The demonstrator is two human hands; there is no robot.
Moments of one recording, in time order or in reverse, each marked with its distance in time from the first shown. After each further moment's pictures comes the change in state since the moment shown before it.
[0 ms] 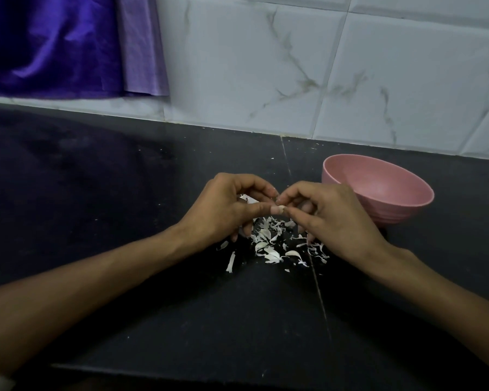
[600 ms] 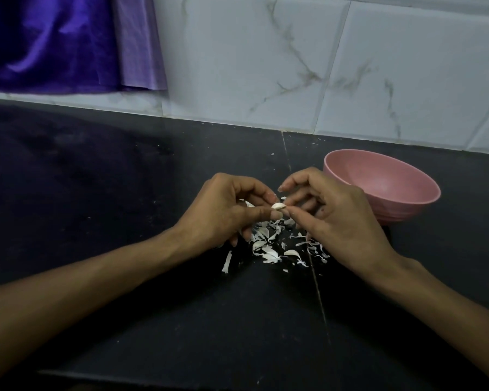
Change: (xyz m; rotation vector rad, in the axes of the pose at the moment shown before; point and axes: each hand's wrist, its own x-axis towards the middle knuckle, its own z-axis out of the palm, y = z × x) left_hand -0.004 0.003 0.005 0.006 -0.015 -0.041; right_hand -0.011 -0.006 0.001 0.089 0.095 -0.023
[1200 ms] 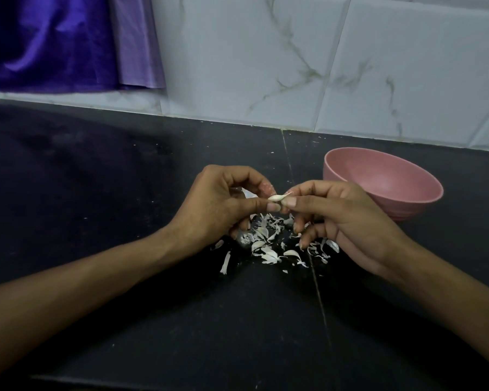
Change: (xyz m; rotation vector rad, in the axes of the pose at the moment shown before) left_hand -0.001 0.004 -0.002 -0.081 0.092 0.065; right_hand 0.005 0.001 -0.009 0.748 -0.154 0.495
